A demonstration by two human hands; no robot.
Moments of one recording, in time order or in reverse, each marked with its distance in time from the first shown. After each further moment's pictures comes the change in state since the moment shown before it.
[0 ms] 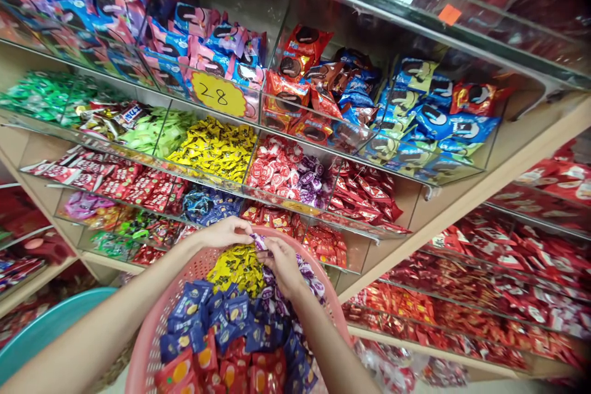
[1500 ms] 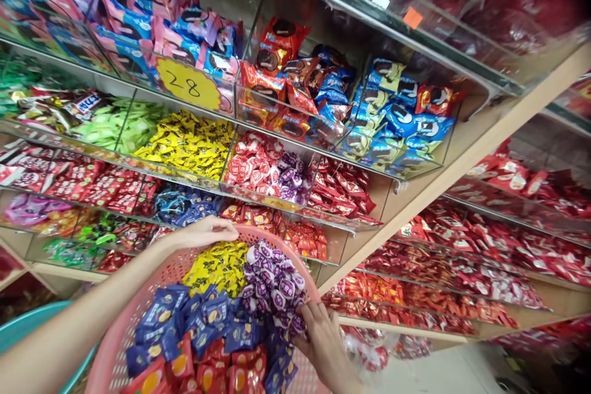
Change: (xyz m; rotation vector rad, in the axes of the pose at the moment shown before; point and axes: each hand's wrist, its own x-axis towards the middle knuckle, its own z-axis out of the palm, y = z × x) left_hand 0.002 0.008 -0.002 0.097 -0.030 -0.017; right_hand -0.134 0.032 -0.131 -1.522 -0.009 -0.137
